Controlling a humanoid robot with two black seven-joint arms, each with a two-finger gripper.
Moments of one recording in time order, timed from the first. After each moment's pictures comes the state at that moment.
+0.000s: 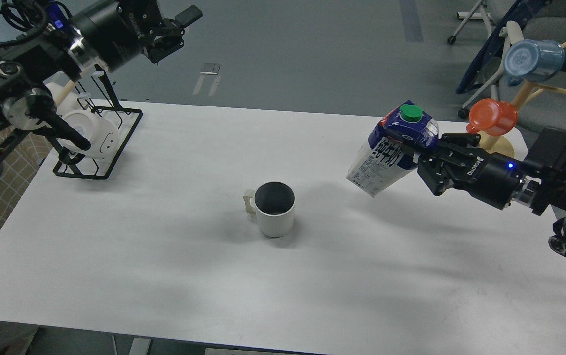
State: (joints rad) left arm -1.00 0.73 -0.59 -1.15 0.43 -0.39 -0.32; right arm 0.97 -0.69 -0.01 1.13 -1.72 -0.49 0.49
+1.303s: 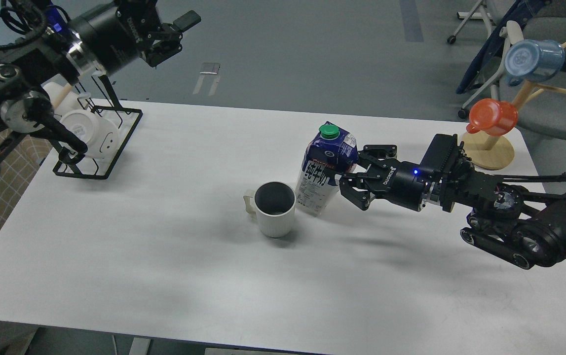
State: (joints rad) left arm -0.99 0.74 -0.58 -1.15 0.43 -0.40 -0.32; right arm 1.02 -0.37 -0.13 0.91 -1.69 -0.49 0.49
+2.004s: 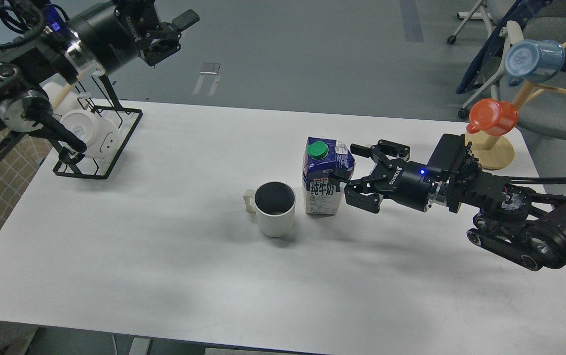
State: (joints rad) left arm -0.99 0.74 -0.59 -1.15 0.43 -0.40 -0.31; right arm 1.02 -0.44 -0.14 0.97 -1.68 -0.49 0.49
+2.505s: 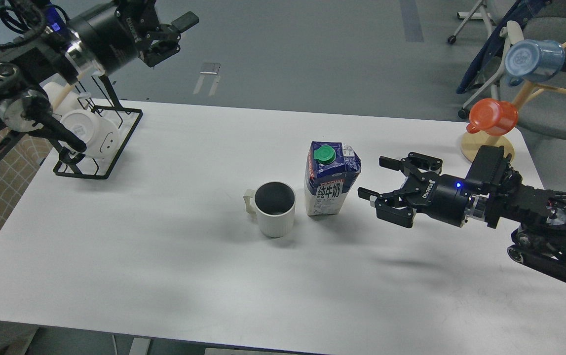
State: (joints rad) left arm -0.99 0.74 -0.59 -1.15 0.44 -0.40 -0.30; right arm 1.00 -0.62 -0.16 1.14 -1.68 -0.49 0.49
